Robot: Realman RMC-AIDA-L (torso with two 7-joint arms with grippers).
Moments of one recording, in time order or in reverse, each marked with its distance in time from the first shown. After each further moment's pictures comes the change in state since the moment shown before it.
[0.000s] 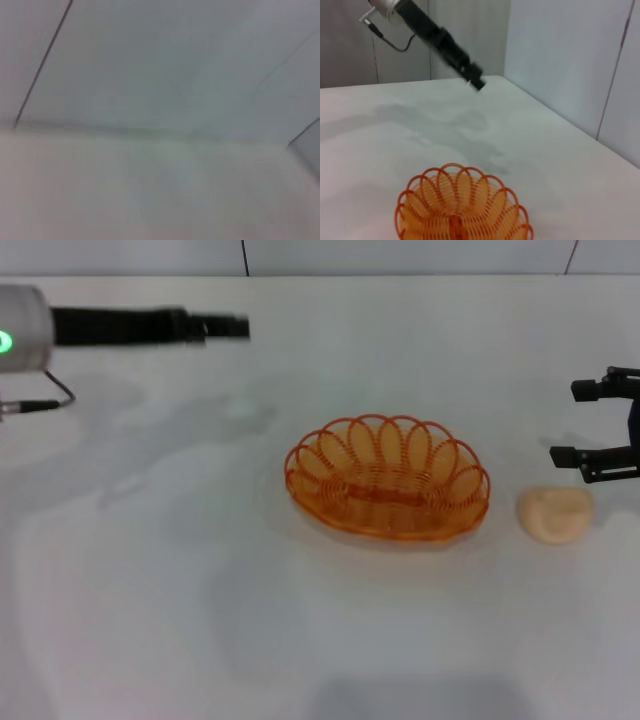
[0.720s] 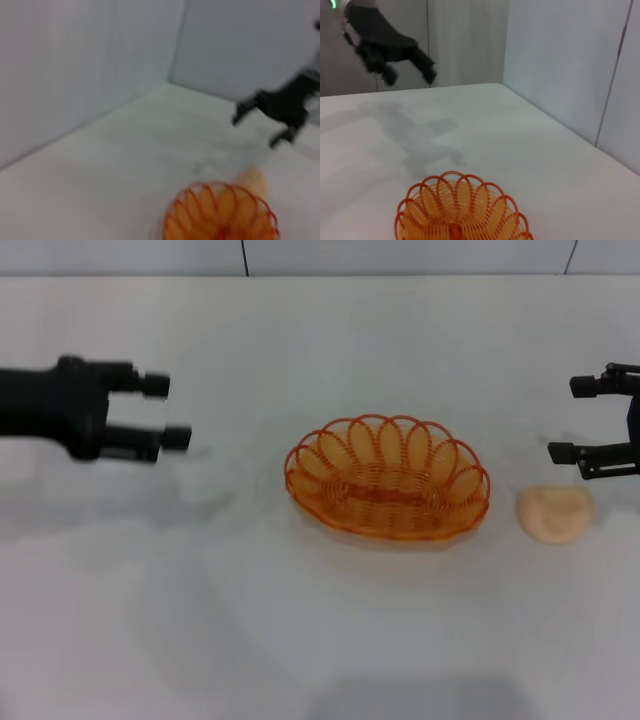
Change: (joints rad) left arm 0.035 0.173 -0.068 -0.219 -0.111 0.347 0.780; right arm 0.001 0.004 0.012 0.005 0.011 -0.008 -0.007
